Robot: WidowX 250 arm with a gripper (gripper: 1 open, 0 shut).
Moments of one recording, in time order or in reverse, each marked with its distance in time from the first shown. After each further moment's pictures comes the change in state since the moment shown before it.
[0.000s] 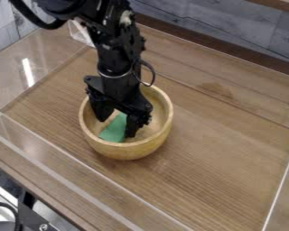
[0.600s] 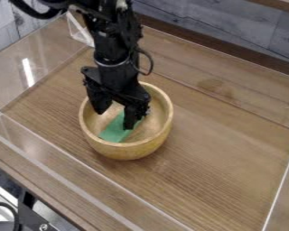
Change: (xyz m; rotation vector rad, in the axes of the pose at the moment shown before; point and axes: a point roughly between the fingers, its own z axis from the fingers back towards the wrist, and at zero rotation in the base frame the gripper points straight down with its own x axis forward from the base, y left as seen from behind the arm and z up) arm 0.002 0.002 0.014 -0.010 -0.006 -0.008
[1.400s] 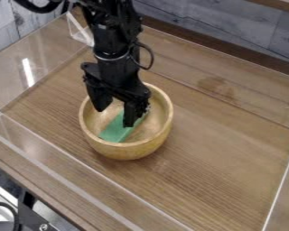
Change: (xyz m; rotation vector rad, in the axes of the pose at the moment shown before) arm -0.002 0.000 0.008 -0.017 0.020 -0.018
